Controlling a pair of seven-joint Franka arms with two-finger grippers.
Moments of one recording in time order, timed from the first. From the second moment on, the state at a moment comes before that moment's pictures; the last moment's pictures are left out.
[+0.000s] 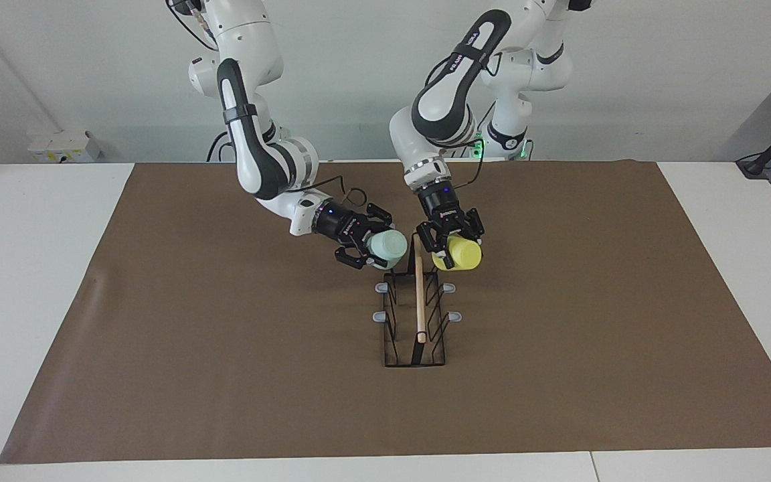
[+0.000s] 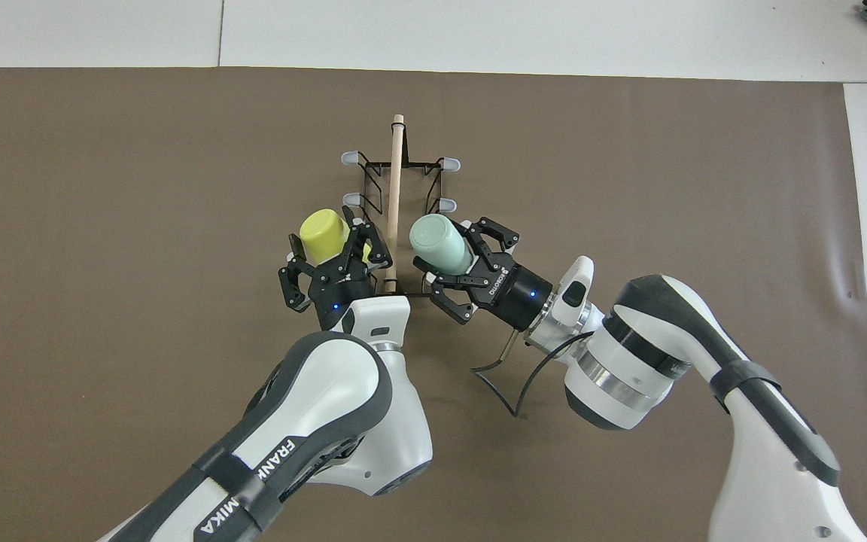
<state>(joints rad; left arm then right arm) -0.12 0.14 -0.62 -2.17 1.69 2.14 -2.43 0.39 0.22 0.05 -2.22 2.46 2.16 -2.58</state>
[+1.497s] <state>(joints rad) -0.12 0.11 -0.44 -1.90 1.19 2.37 -1.63 0.39 0.26 0.05 -2.21 2.47 2.16 -2.61</state>
